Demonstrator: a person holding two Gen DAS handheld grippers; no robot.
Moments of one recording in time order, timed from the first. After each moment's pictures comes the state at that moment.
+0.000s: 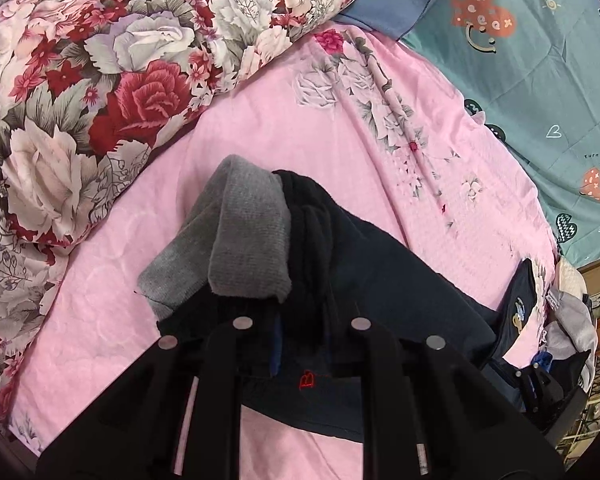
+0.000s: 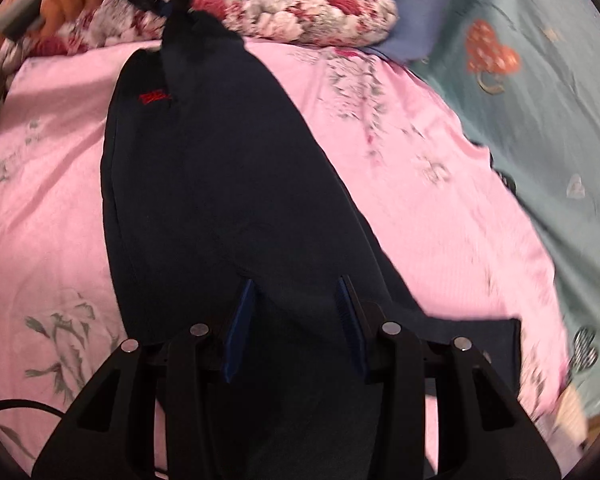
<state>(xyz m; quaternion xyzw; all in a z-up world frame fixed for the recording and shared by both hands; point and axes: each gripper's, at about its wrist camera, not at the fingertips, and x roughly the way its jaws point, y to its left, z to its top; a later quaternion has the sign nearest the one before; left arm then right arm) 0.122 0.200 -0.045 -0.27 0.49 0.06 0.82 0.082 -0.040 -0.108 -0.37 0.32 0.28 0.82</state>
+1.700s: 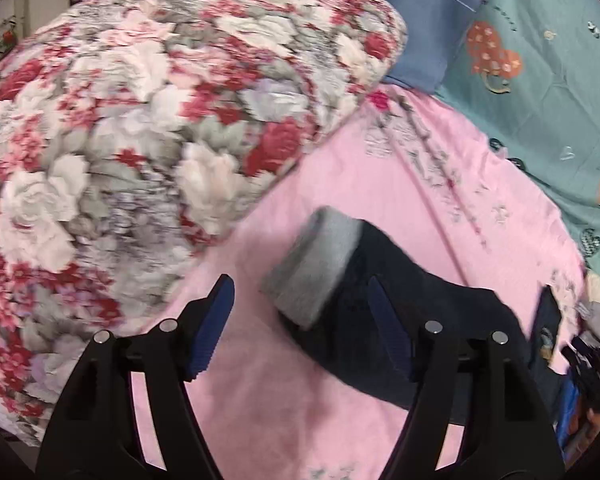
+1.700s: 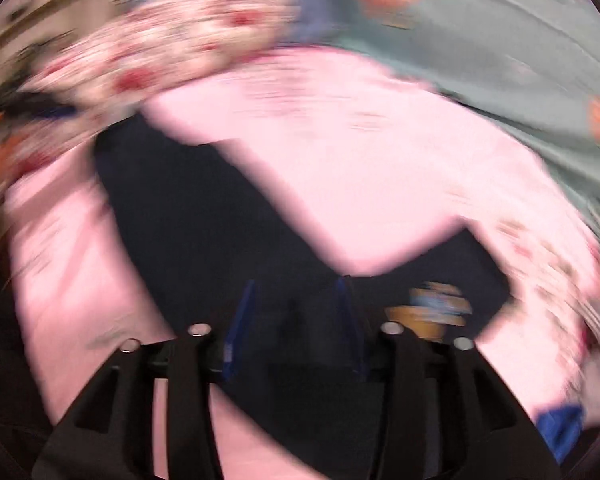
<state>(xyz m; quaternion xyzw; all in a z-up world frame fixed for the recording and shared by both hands) 0.045 0.229 -0.013 -0.22 0.43 0.14 0.87 0.090 -0.138 -0.054 -0.16 0.39 0.19 0.89</state>
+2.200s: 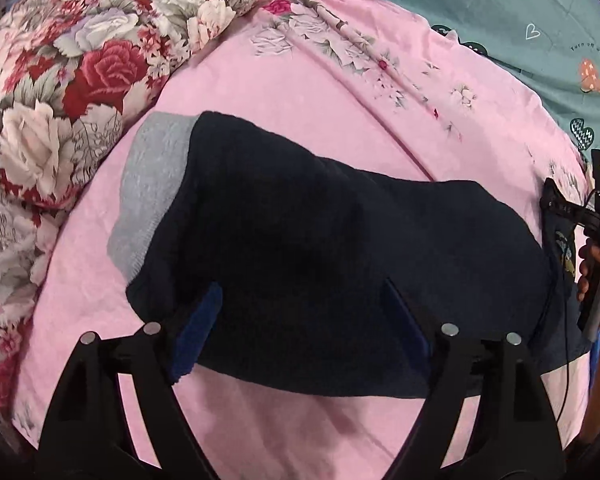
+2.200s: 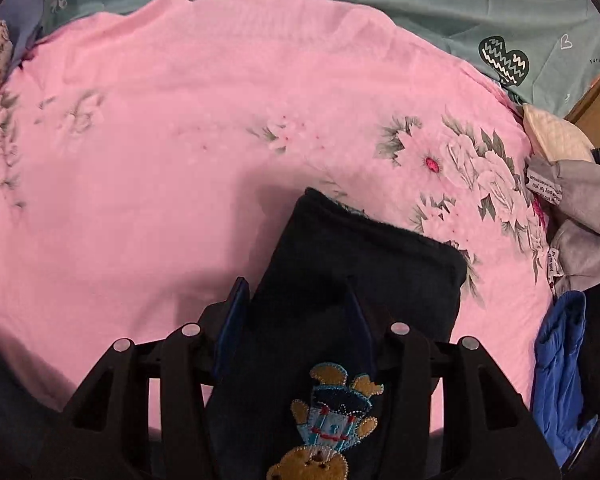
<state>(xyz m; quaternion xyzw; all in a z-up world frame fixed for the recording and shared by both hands) 0.093 0.141 -0.074 -0.12 0.51 0.06 0.85 0.246 -0.172 -0.110 -0.03 0.49 -0.12 0.86</state>
